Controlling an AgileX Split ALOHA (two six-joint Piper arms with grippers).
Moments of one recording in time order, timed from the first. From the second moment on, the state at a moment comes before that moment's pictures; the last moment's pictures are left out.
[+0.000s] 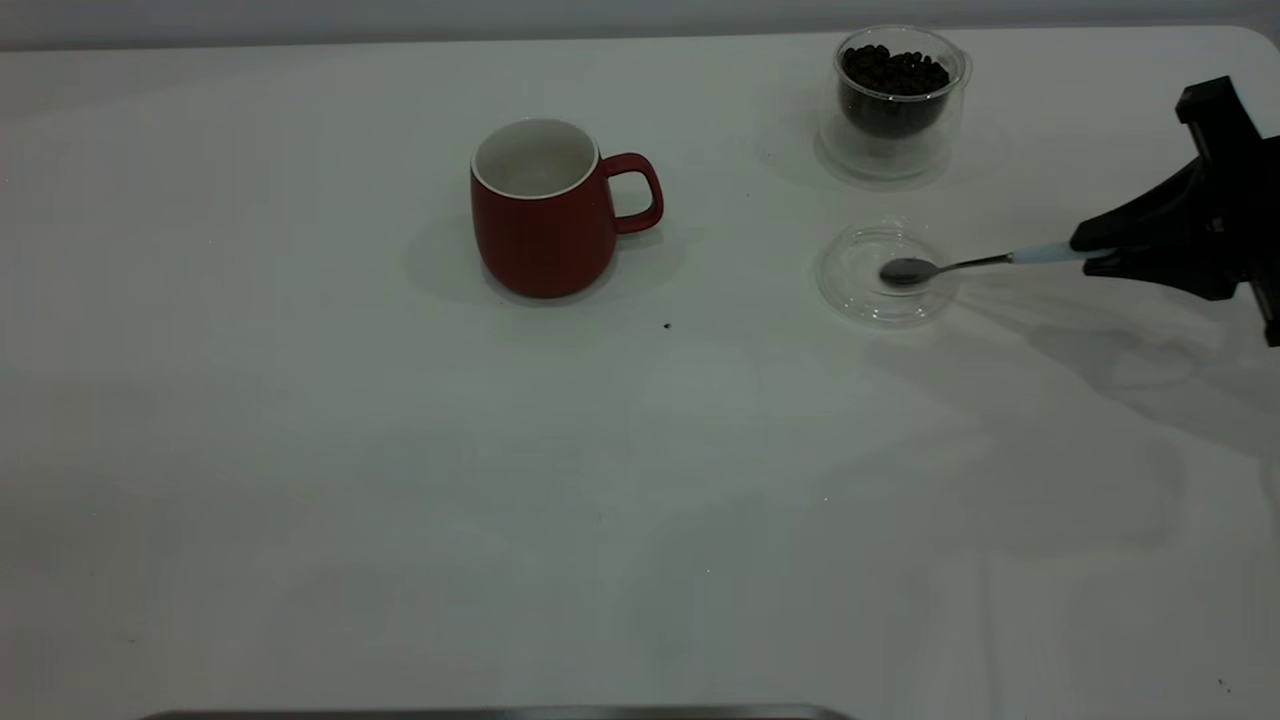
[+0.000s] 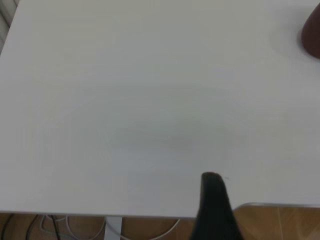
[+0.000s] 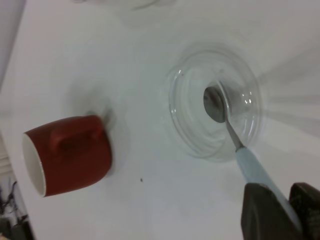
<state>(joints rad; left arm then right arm) 0.00 -0.02 -0.49 0.04 1.14 -0.04 -0.23 2.30 -0.85 1.78 0.80 -1.34</state>
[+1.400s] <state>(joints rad) 0.00 -0.02 -0.49 0.04 1.14 -0.04 -0.23 2.39 -0.94 1.78 0.91 -1.40</state>
